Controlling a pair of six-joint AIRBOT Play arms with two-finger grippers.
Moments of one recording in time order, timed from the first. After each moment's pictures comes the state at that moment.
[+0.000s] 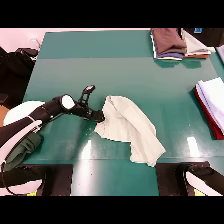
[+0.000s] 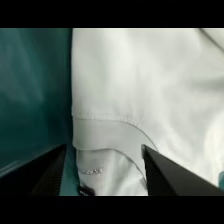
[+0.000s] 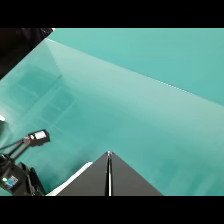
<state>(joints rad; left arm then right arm) -0.50 -1.35 0.88 0.94 -0.76 -1.42 0.09 -0.99 1.69 -1.02 1.24 1.34</state>
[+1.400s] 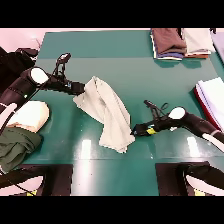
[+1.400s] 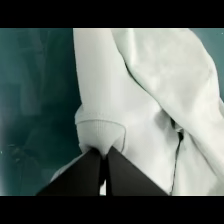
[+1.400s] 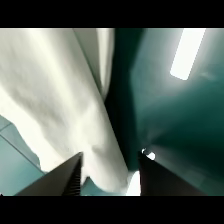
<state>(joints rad) -0.24 -1.29 1.16 1.10 -0.88 -1.41 0.36 -1.18 0.58 -0.72 0.95 1.31</state>
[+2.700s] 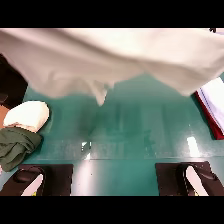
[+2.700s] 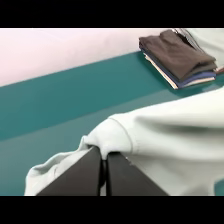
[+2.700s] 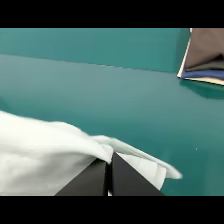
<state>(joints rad) -0.13 -0.68 1.67 1.26 -1.18 -1.39 -0.41 -0.72 1.52 -0.92 1.43 1.30</state>
